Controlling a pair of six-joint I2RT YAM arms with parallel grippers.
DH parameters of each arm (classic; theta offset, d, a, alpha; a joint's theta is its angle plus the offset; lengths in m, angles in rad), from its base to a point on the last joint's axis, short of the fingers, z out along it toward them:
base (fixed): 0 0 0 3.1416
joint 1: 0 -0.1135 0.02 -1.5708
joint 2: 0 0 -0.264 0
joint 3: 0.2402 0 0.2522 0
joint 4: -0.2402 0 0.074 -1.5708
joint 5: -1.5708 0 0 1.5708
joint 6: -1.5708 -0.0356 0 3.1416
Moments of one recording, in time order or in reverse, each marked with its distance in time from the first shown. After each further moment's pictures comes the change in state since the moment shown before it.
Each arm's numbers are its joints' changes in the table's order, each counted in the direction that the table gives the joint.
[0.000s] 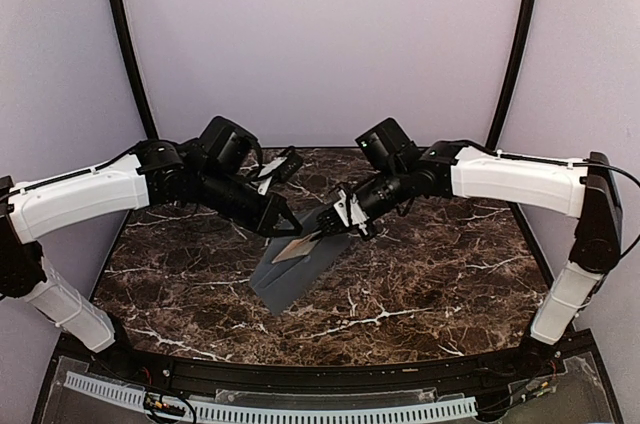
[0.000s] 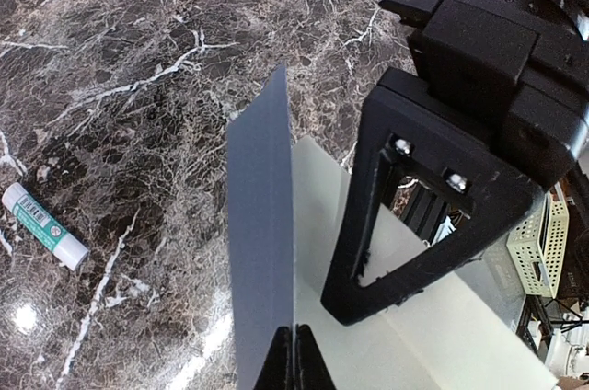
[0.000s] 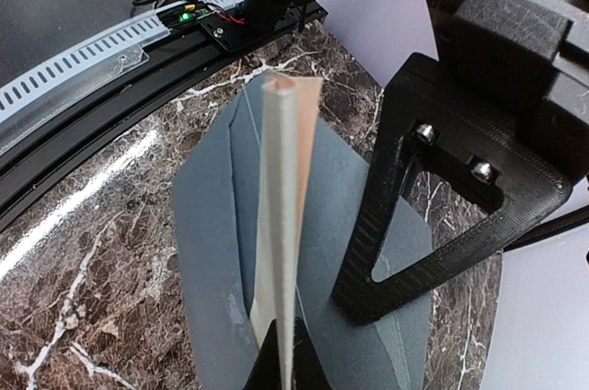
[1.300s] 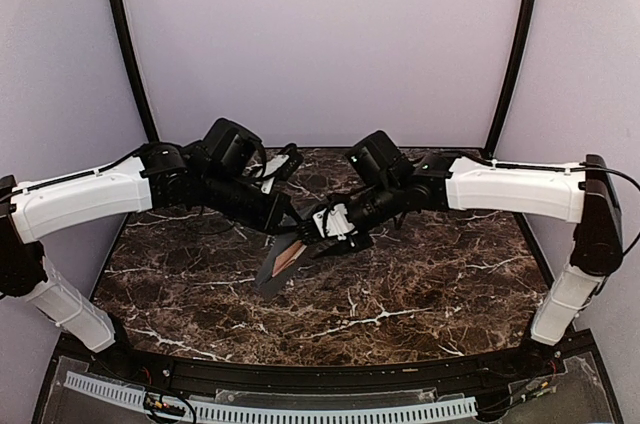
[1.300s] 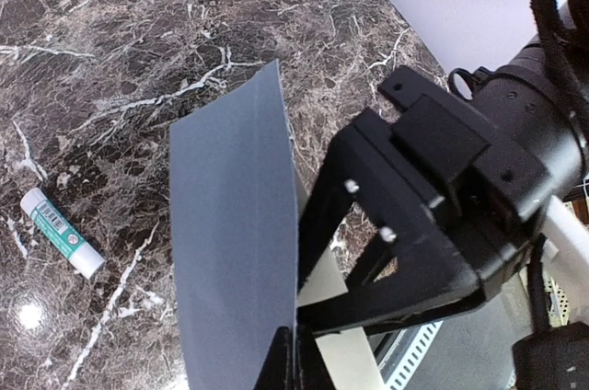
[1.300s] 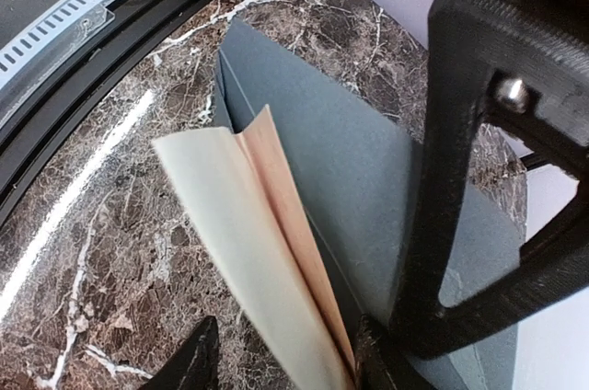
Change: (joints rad) left arm 0.022 -0.009 -0.006 0.043 0.094 0.053; right arm -0.076 -0.021 -0.022 0.030 -0.255 -0.190
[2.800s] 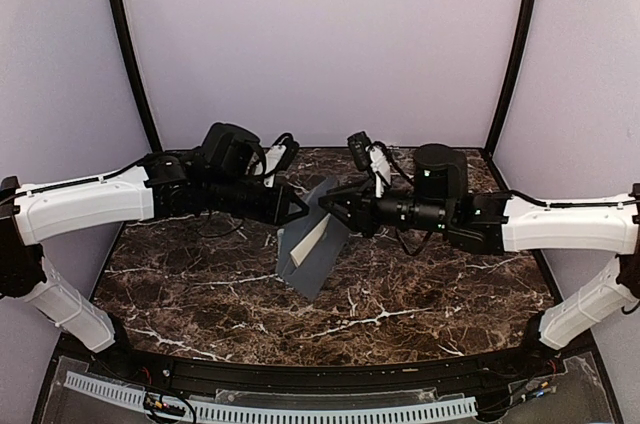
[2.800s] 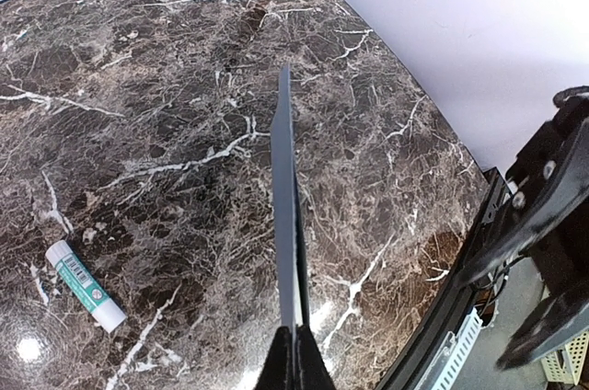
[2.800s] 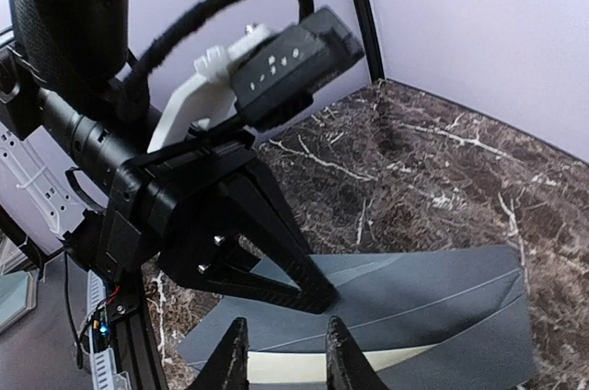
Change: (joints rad) left arm 0.003 0.008 -0.076 0.217 0.124 0.050; right arm -0.038 0.367 -0.449 0.721 -0.351 -1.366
